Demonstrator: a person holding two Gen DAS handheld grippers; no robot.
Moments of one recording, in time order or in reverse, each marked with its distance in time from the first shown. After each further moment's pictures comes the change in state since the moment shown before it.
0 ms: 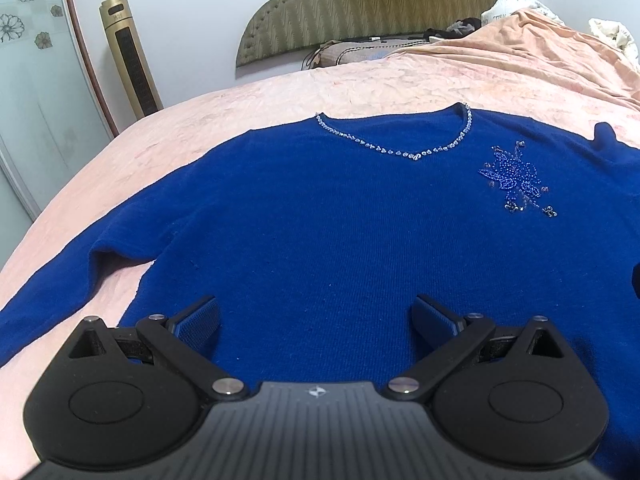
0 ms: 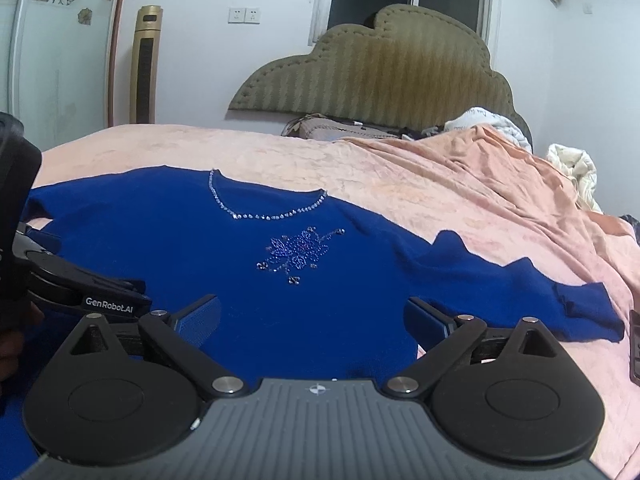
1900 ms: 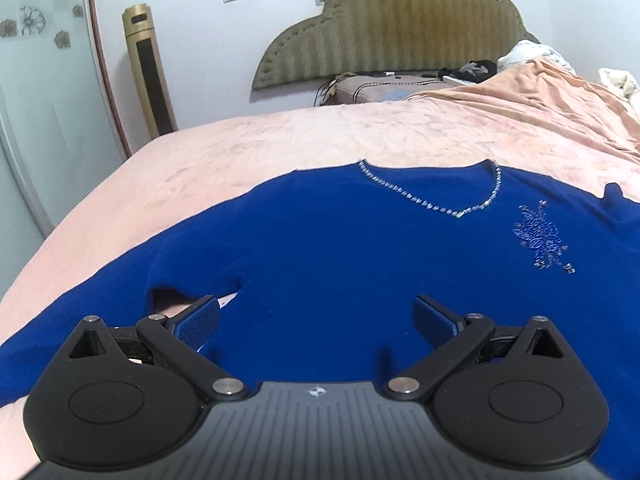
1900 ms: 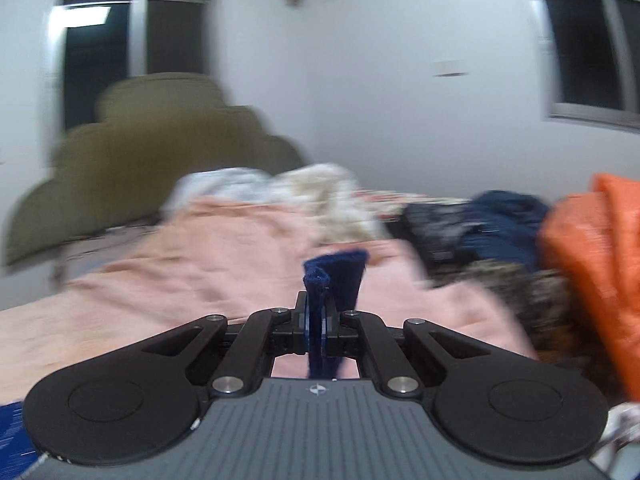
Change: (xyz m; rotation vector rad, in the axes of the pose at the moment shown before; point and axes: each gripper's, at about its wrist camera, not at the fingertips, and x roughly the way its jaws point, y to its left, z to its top) left arm -0.016 0.064 0.019 -0.061 -0.075 -0.022; right arm 0.016 -0.295 0.067 0.457 -0.184 -0.491
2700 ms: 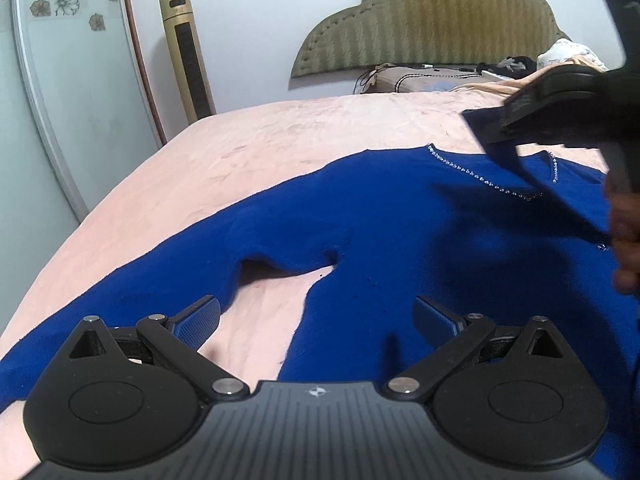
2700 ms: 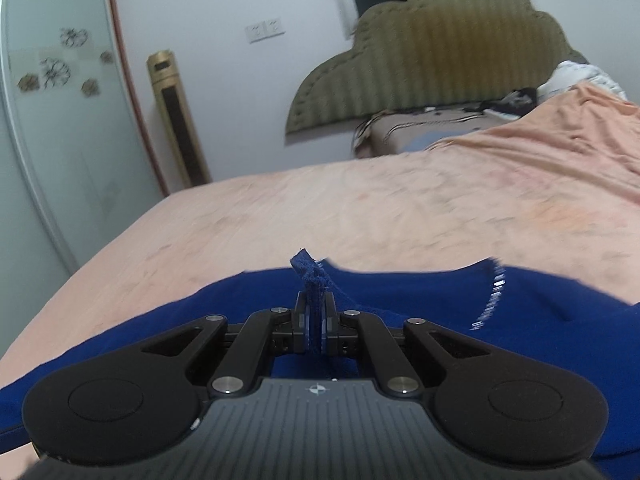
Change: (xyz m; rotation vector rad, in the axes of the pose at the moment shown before) left arm 0.001 0.054 -0.018 -0.038 0.023 0.080; right arm -0.044 0.386 -0.134 -0.184 0.317 0.731
